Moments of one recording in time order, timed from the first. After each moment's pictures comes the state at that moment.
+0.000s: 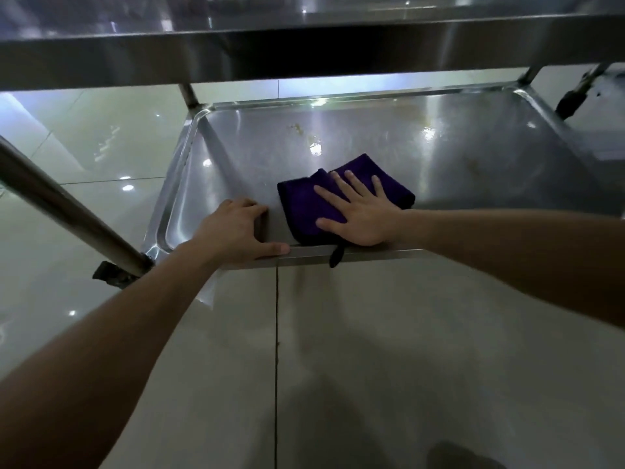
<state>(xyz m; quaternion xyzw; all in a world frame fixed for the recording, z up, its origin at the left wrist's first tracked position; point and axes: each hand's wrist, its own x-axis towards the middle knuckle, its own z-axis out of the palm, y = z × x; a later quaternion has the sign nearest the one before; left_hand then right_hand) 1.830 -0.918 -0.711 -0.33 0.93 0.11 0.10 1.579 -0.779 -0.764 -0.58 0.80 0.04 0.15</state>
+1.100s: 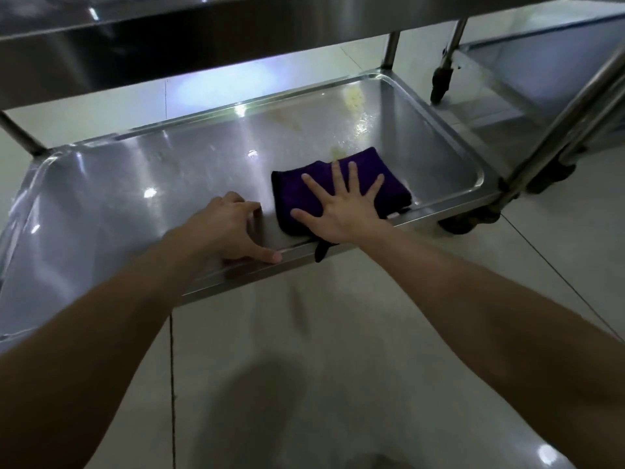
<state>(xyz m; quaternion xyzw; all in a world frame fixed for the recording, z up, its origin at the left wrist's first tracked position) 1.631 -0.800 -0.687 -0.24 0.94 0.08 0.21 1.460 -0.645 -0.778 -0.37 0.92 -0.03 0.09</state>
